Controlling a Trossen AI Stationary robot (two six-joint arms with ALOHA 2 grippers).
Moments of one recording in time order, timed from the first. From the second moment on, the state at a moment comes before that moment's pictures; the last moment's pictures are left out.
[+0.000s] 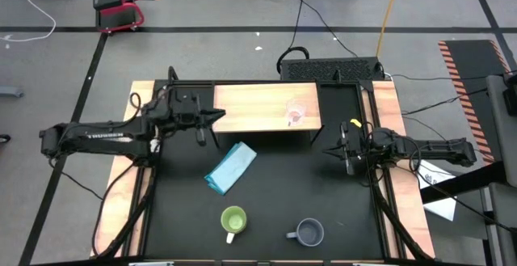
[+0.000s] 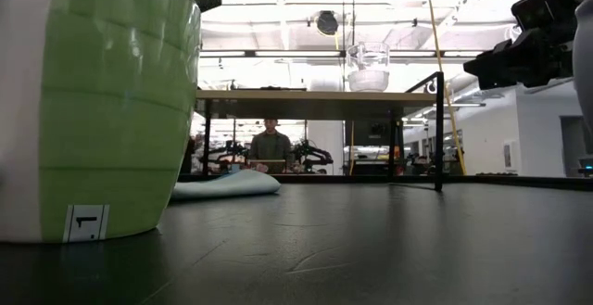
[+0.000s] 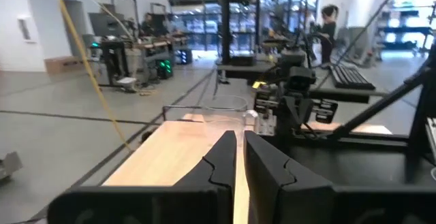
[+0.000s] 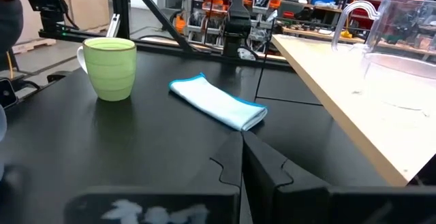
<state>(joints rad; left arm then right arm) 0.26 0.86 0.49 0.43 0.09 0.02 -0.04 0.13 0.03 -0.02 -0.11 -0.12</state>
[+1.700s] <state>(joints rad) 0.46 1.59 1.19 0.34 0.65 -0.04 -0.04 0.05 0.03 -0.06 -0.17 -0.11</state>
